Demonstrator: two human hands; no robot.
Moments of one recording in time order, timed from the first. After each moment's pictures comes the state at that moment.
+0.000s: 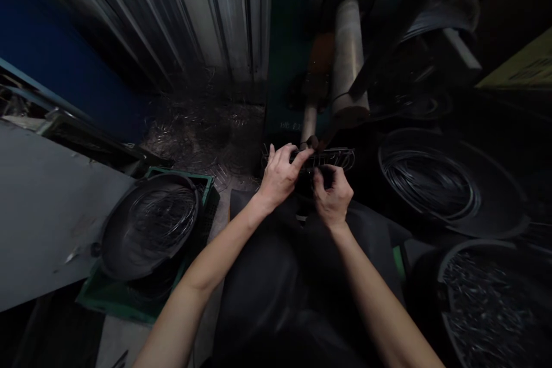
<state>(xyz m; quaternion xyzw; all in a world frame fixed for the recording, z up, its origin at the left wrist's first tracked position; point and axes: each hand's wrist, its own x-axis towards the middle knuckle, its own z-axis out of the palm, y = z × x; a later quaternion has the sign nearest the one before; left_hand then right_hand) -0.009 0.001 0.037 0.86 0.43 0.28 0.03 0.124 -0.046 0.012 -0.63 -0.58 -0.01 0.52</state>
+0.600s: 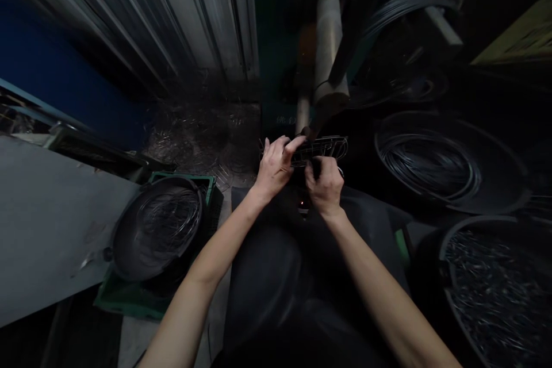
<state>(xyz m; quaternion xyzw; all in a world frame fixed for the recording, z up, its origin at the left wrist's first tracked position) -0.013 0.005 0.037 0.87 0.40 0.30 0.08 0.121 -0.045 0.005 -0.60 -0.62 -0.08 0.50</state>
